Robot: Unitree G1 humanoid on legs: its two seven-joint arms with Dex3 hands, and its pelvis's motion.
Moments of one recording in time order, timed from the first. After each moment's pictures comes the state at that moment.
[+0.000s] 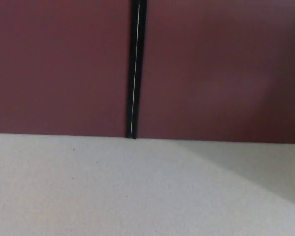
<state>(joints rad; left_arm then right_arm) 0.02 0.45 0.19 1.32 0.06 -0.22 -0.02 0.04 -0.22 -0.11 1.29 -0.11 -0.24 -0.17</state>
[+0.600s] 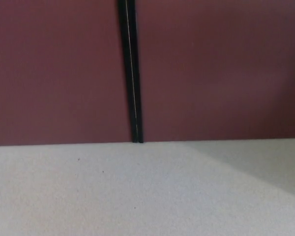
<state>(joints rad) 0.03 0.46 0.10 1.33 0.09 -0.23 -0.02 0.02 -0.23 -0.07 1.30 -0.12 -0.23 -0.18</state>
